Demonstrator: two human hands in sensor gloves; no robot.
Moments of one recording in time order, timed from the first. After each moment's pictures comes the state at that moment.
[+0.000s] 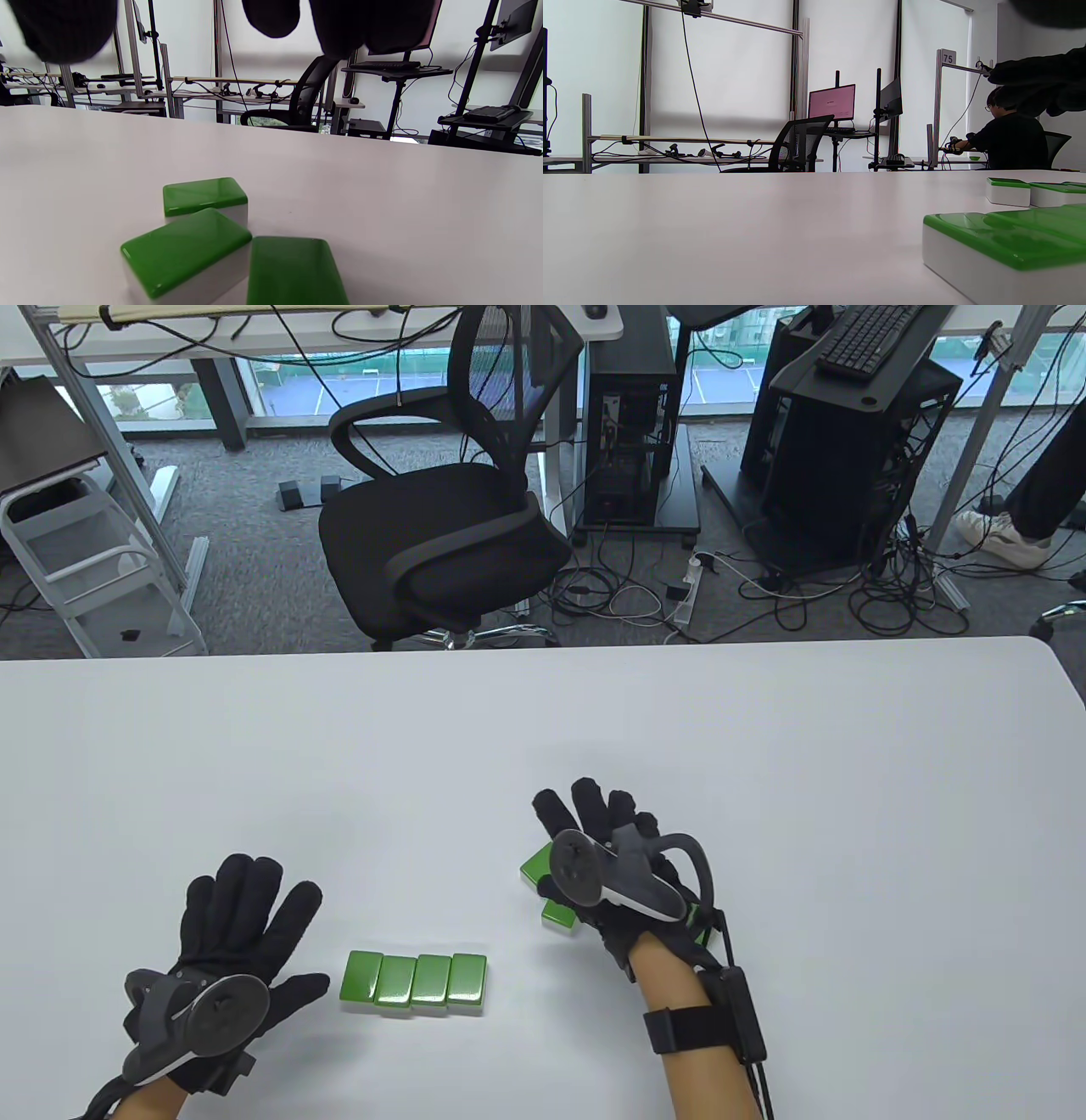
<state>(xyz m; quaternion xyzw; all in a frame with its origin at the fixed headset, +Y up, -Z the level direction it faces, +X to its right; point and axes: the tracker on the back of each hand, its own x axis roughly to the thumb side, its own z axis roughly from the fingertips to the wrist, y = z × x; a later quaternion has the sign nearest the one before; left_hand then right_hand) -0.327 -0.712 -0.234 0.13 -0.15 0.03 0.98 0.030 -0.682 -0.341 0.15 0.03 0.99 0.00</state>
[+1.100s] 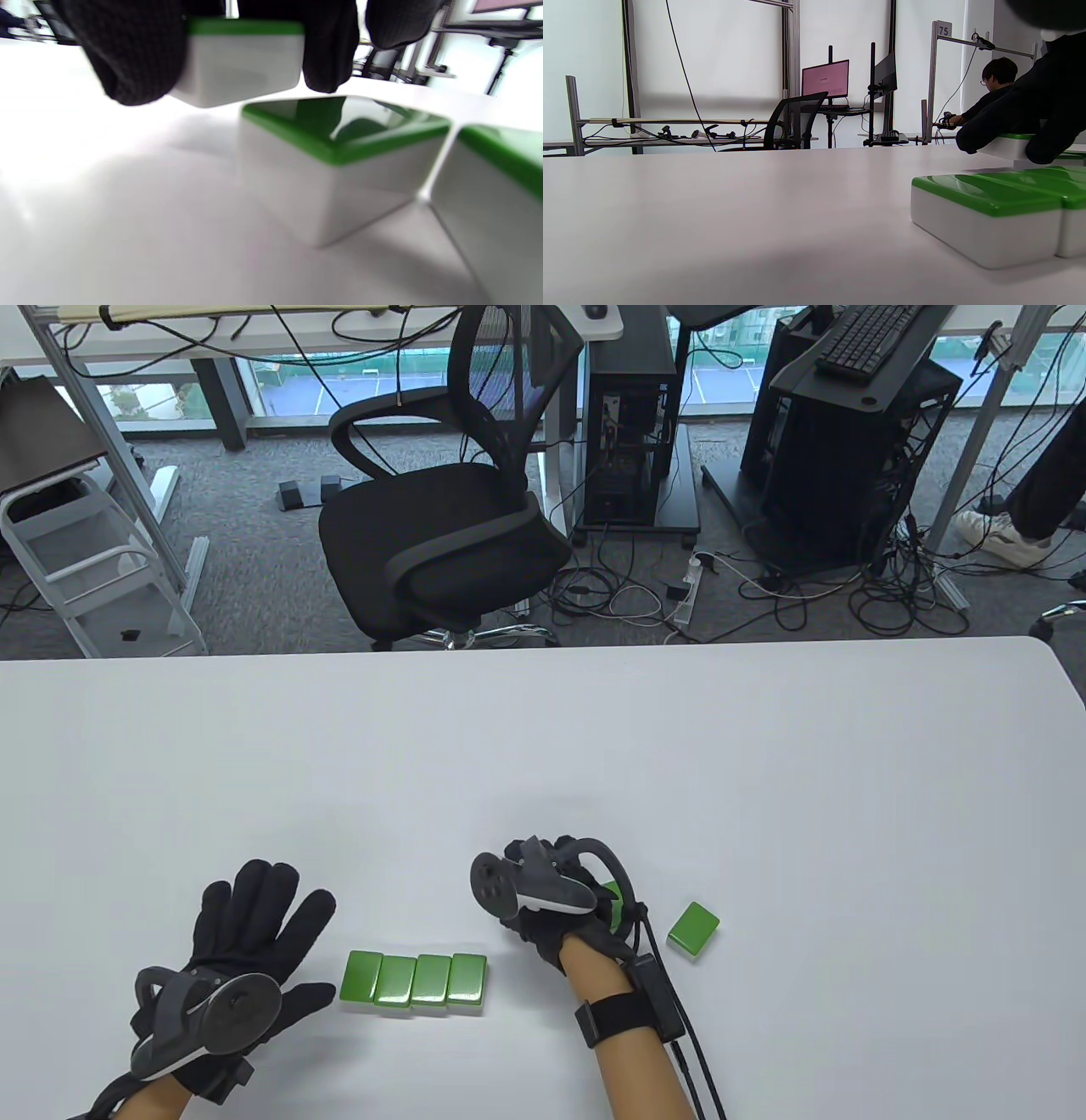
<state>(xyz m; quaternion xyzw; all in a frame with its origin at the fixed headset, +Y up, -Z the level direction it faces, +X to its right) -0.320 -0.717 -0.236 0.09 -0.17 0.01 0.98 -0.029 -0.746 -0.341 0.28 0.07 0.96 -0.04</state>
